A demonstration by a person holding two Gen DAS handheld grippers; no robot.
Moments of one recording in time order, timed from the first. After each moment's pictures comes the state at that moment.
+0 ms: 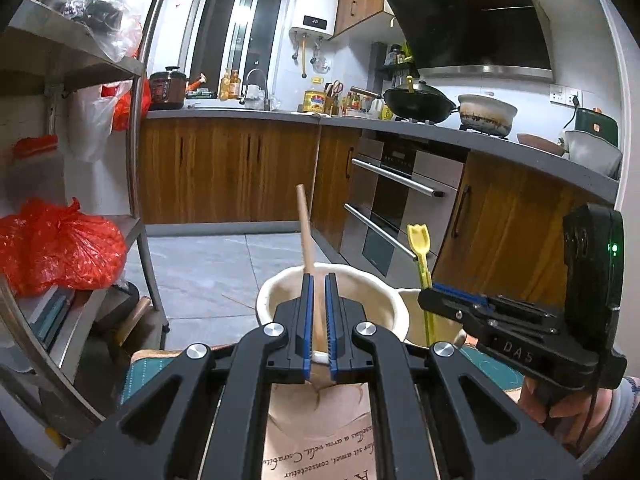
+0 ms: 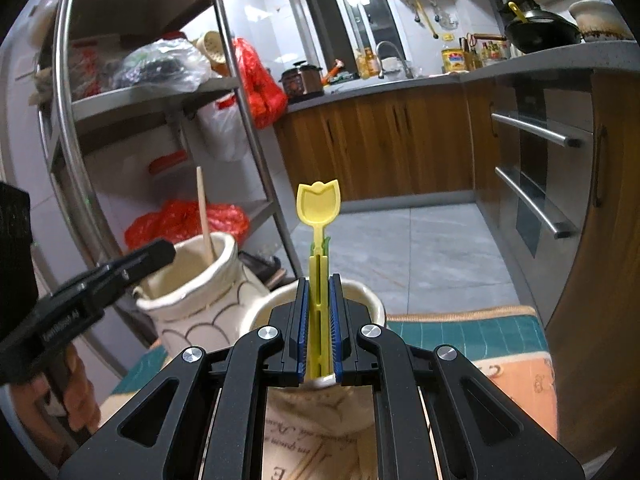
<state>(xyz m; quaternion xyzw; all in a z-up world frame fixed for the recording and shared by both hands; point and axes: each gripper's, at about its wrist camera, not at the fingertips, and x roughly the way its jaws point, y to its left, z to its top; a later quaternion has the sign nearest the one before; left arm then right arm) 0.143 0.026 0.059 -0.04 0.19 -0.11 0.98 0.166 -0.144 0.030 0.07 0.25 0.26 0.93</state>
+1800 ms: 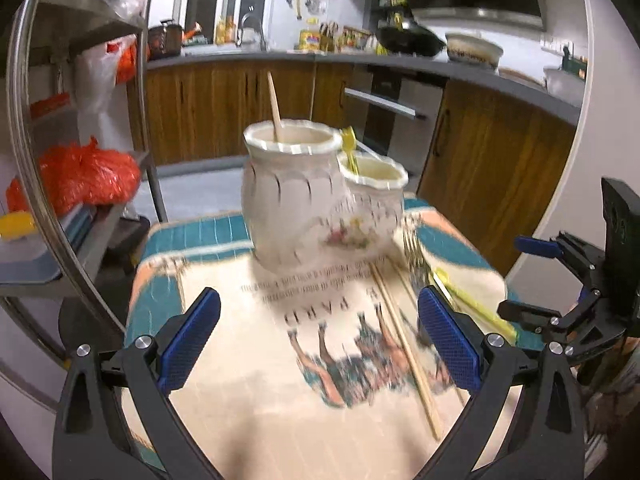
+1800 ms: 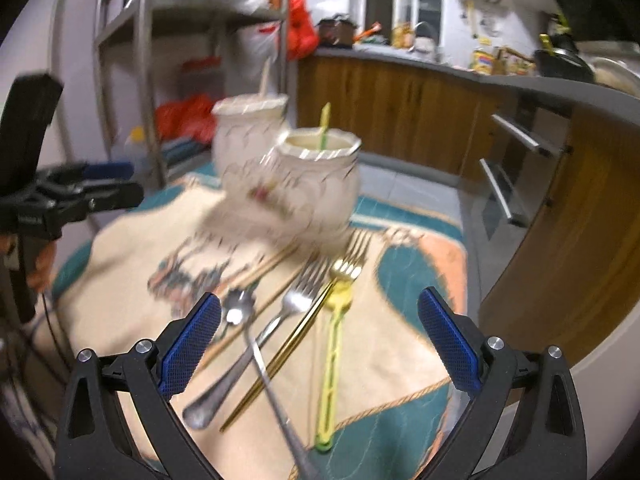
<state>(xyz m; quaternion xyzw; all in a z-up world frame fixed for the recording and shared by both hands) 0.033 0.010 0.023 -0.01 0.32 -0.11 0.94 0.030 -0.192 0.013 -0.10 0.31 0.26 0.91</state>
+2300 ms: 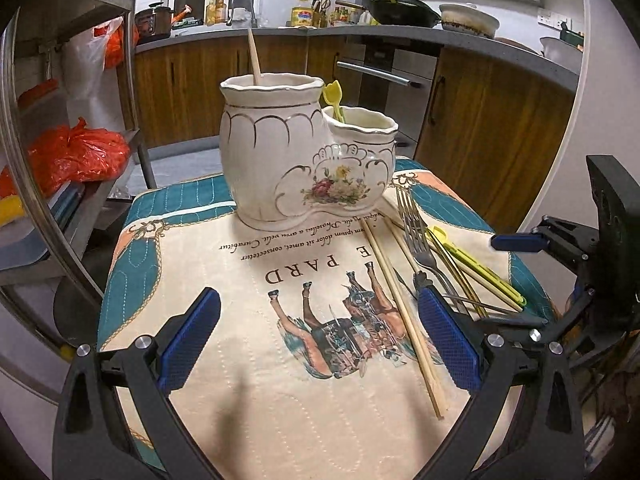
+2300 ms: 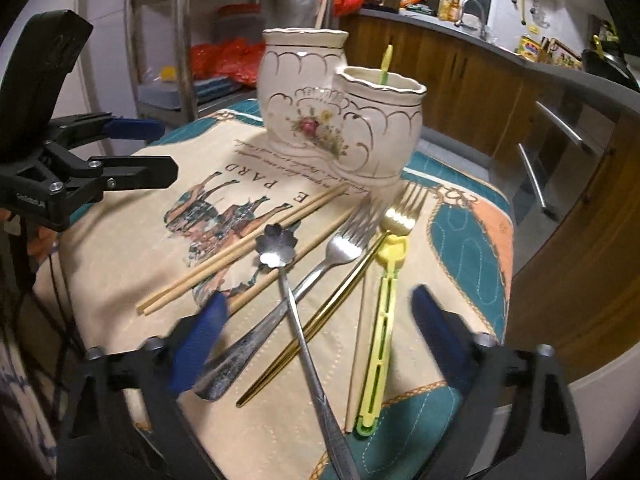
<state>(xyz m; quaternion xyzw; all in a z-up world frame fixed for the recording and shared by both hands) 0.033 -0.003 -0.001 0.00 0.35 -0.12 0.93 0.026 -0.166 -0.015 -0.16 0.37 0.31 0.86</state>
